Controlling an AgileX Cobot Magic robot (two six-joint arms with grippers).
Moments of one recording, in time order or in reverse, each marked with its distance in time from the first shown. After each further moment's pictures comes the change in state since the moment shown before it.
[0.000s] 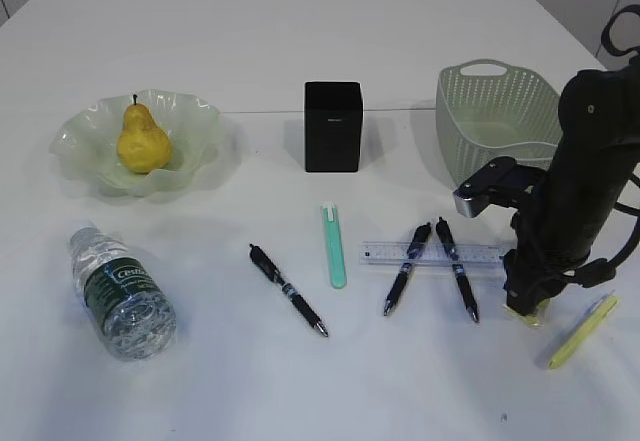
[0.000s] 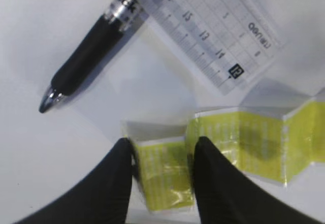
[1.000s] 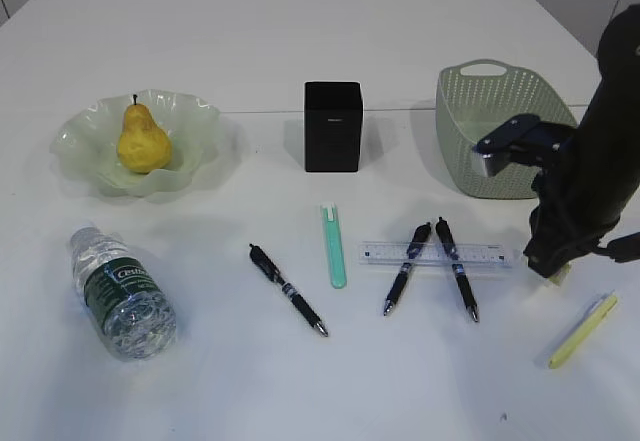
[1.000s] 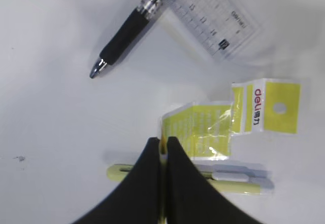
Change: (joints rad) left arm 0.000 0.000 0.000 0.007 -0.007 0.000; right arm 0.000 -0.152 -0.009 0.021 0.123 0.000
